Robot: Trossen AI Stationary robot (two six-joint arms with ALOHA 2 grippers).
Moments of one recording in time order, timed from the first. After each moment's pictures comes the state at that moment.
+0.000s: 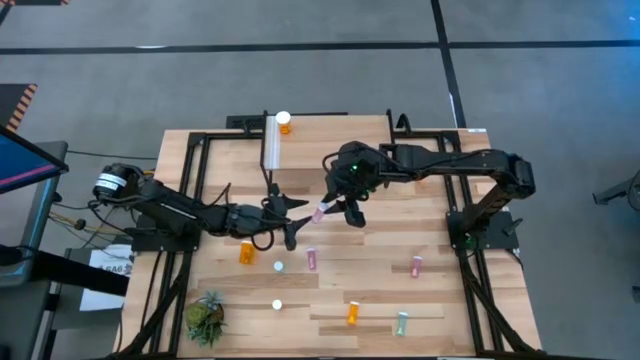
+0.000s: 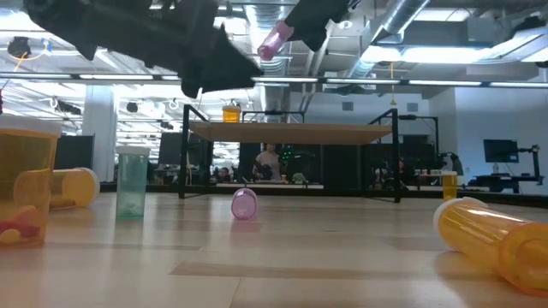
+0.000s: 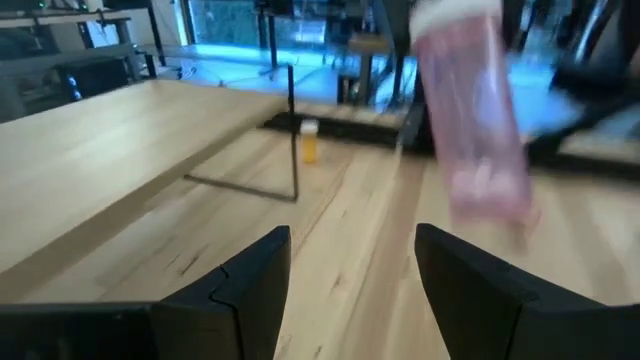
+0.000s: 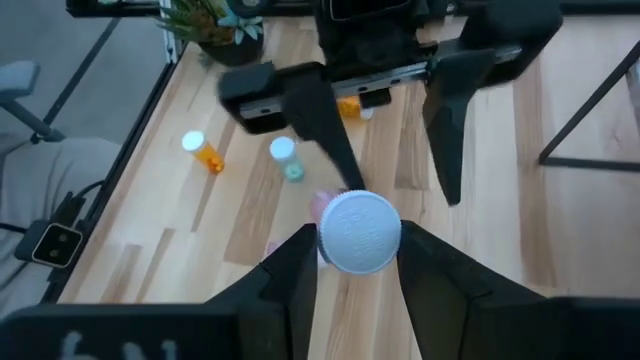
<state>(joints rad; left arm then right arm) -0.17 1.43 0.56 0.65 -0.51 -0.11 -0.11 1.61 1.48 -0.60 -0.34 -0.10</state>
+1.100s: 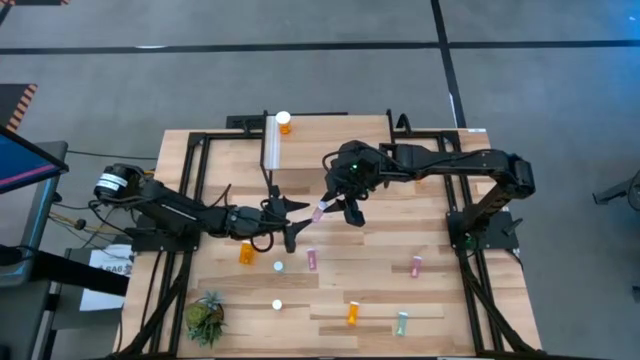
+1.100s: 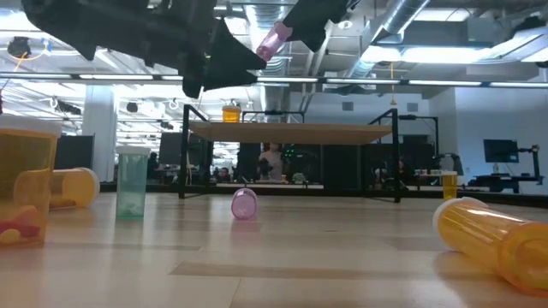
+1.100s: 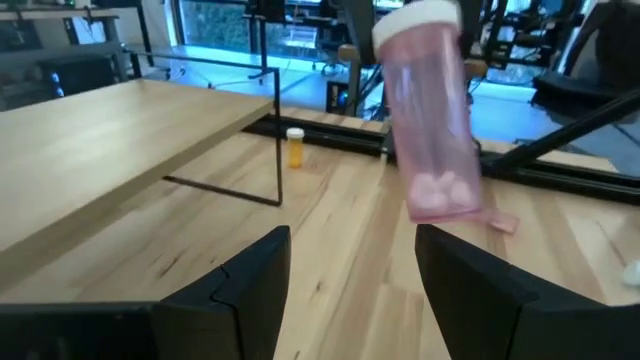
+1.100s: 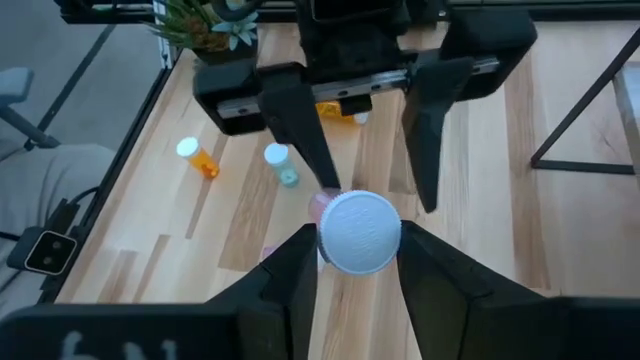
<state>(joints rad) -0.18 1.45 0.56 0.73 -0.49 -0.16 -0.11 1.61 1.48 -0.58 -0.33 -0.10</state>
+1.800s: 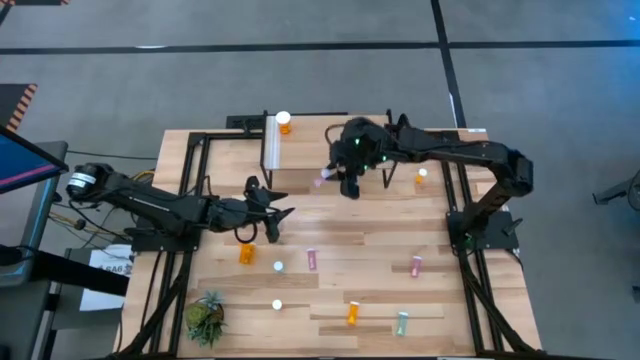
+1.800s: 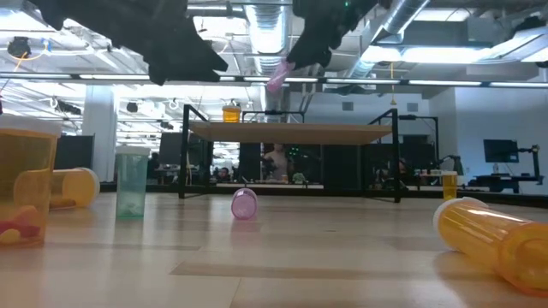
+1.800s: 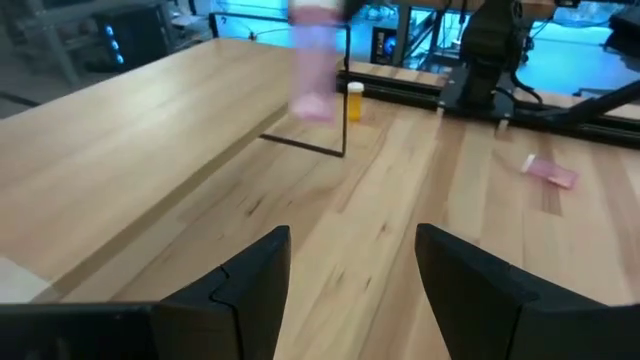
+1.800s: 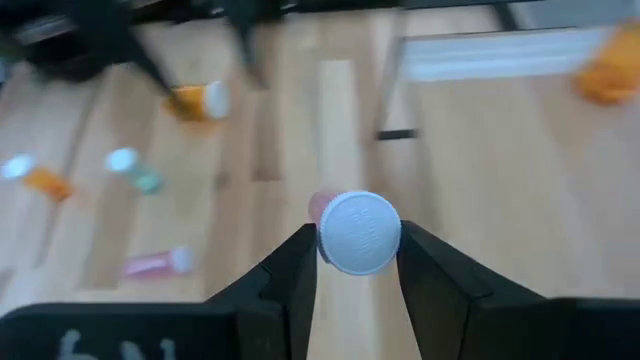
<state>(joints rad) -0.17 1.13 0.56 0.21 -0.57 -0.23 -0.30 1.61 1.48 -0.58 -0.20 -0.14</state>
